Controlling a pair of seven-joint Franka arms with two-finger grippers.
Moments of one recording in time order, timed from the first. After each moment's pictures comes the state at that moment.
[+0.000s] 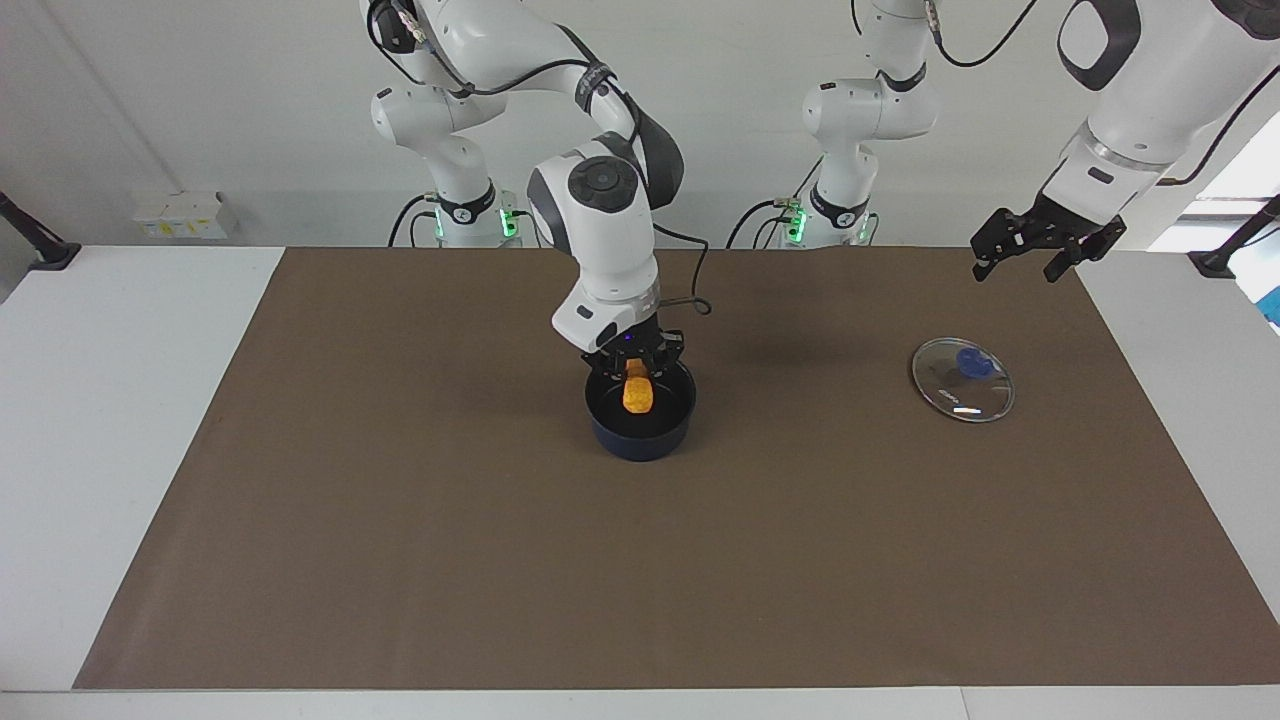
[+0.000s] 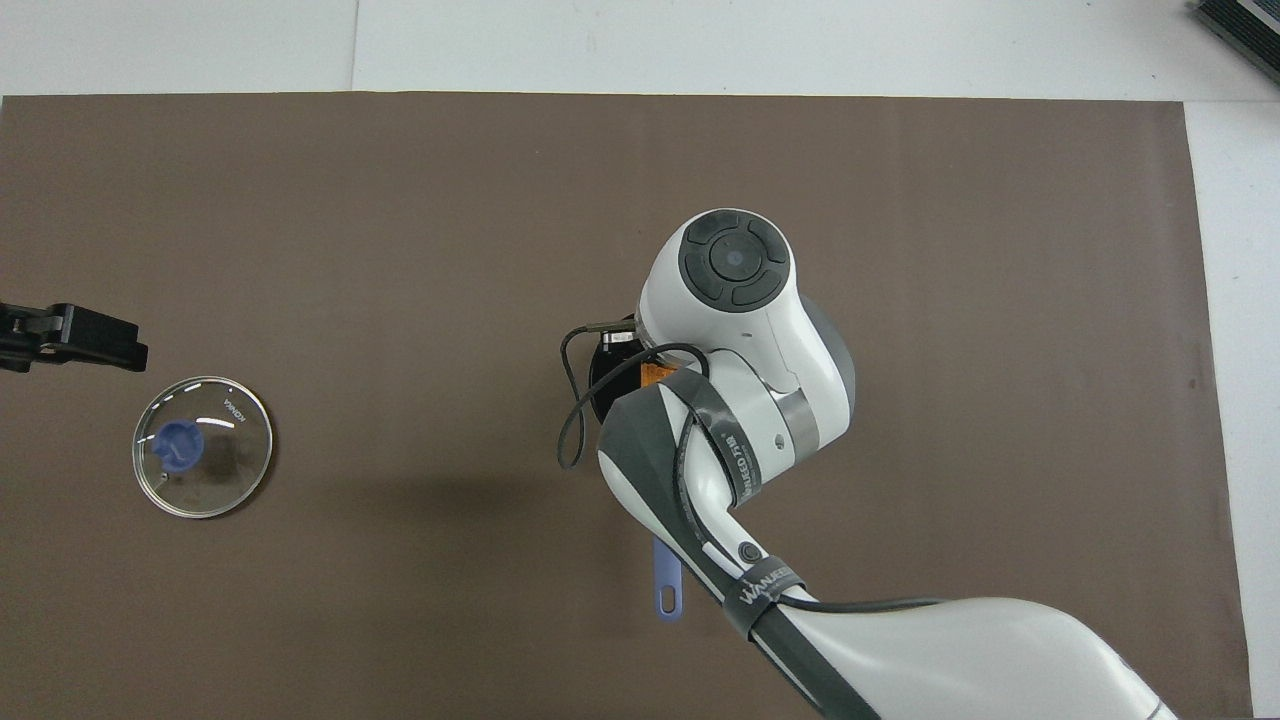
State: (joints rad) left arm -0.04 -0.03 0.03 -1.63 -0.02 1.55 0.04; right arm 0.53 0.44 0.01 -1.59 0.08 2.07 0.48
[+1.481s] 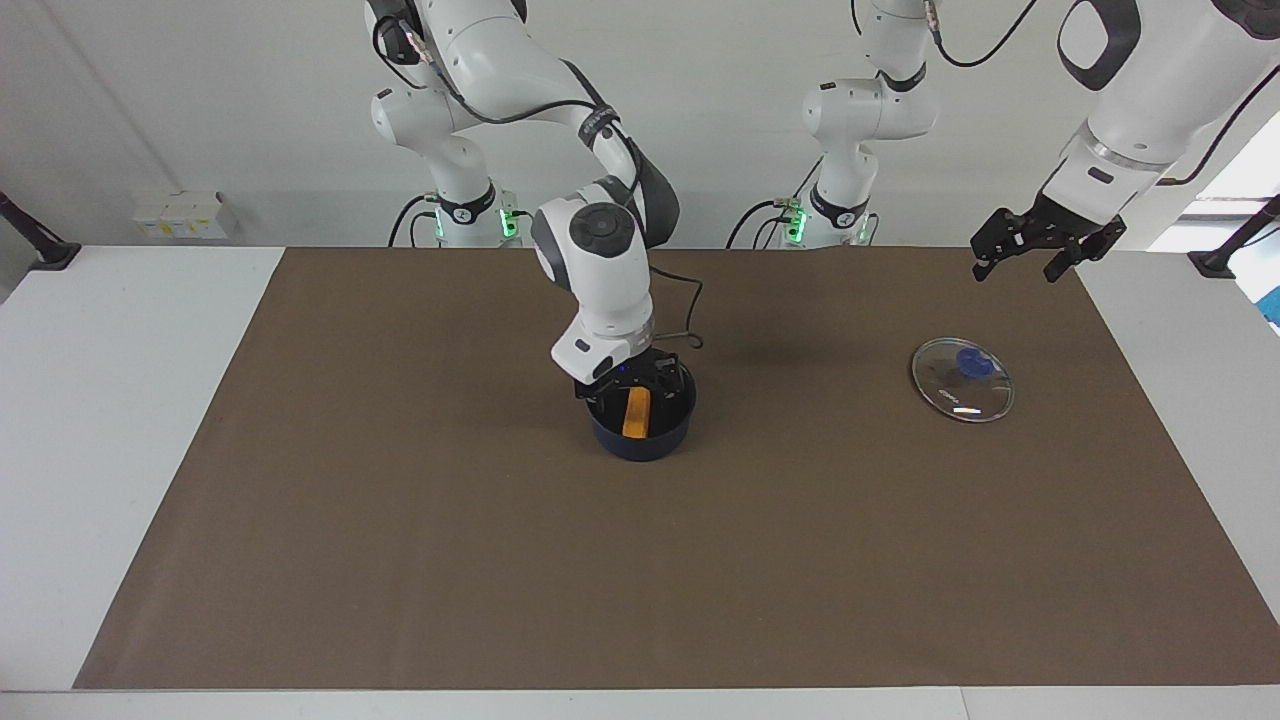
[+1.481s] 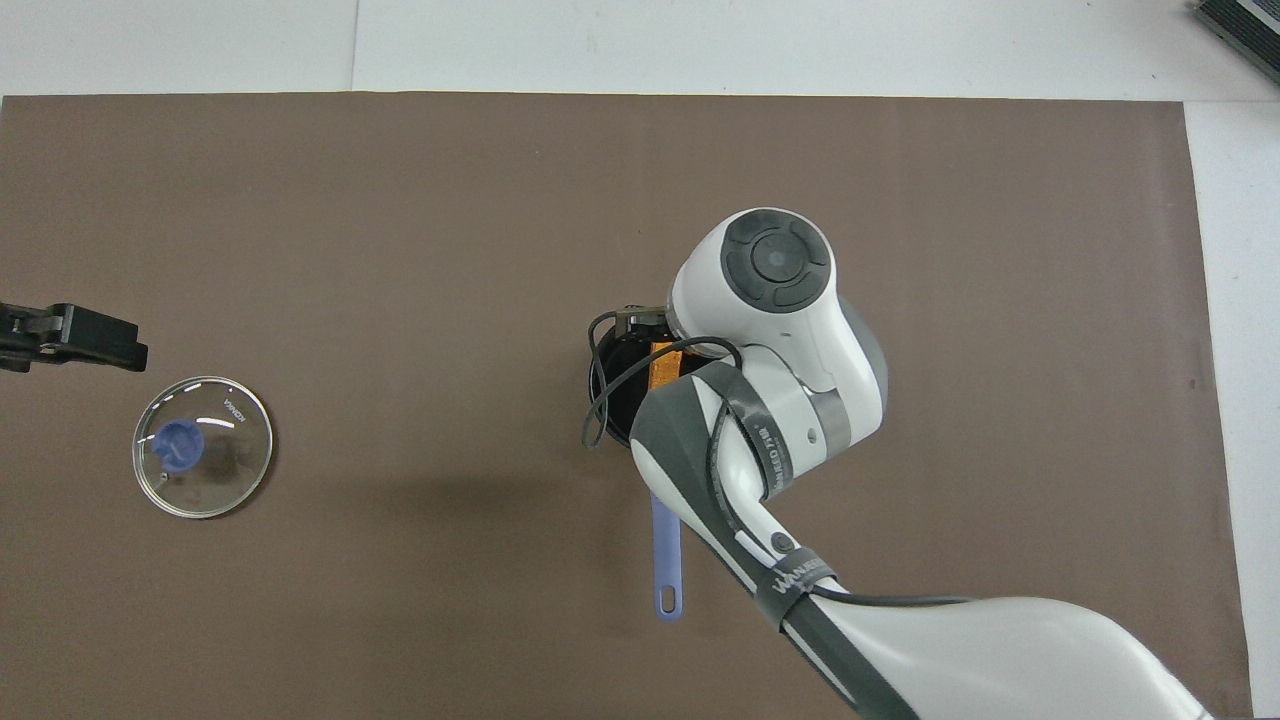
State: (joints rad) left arm -0.04 -0.03 0.03 -1.63 -0.02 1.55 0.04; right arm 0.48 0.36 -0.02 -1.63 0.07 2.12 0.48
